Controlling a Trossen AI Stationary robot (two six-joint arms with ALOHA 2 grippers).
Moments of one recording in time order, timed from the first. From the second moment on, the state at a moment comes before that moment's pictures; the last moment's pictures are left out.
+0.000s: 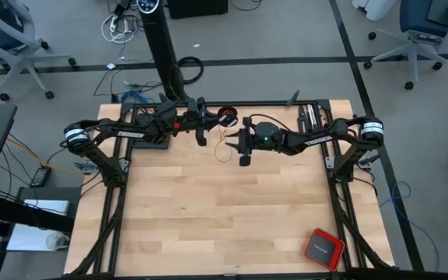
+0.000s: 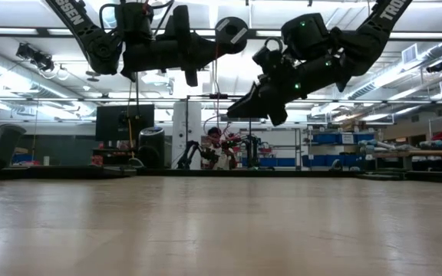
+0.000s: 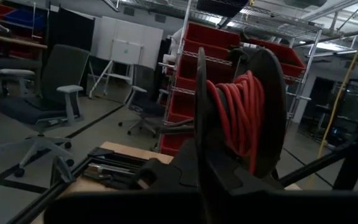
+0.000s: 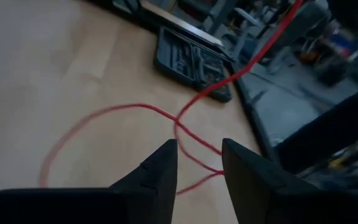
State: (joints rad) left arm 0.45 1.56 0.75 1.04 0.38 -0.29; right arm -0.22 1.65 0.75 0.60 0.05 -0.51
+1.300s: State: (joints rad) left arm 0.40 1.56 0.75 1.13 0.33 -0.37; right arm -0.21 1.65 0.75 0.66 0.17 -1.00
